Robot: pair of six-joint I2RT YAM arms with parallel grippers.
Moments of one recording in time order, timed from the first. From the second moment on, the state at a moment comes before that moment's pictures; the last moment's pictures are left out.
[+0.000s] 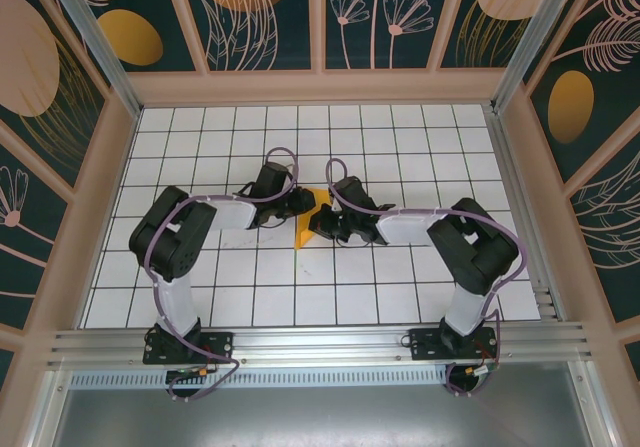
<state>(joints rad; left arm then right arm) -0.52 1.89 0.94 0.21 0.33 -0.76 0.74 1.77 0.87 0.12 -0.38 1.02</state>
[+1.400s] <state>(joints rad) -0.51 1.99 1.06 0.12 0.33 -0.75 0.73 1.87 0.91 0.19 -0.34 1.04</state>
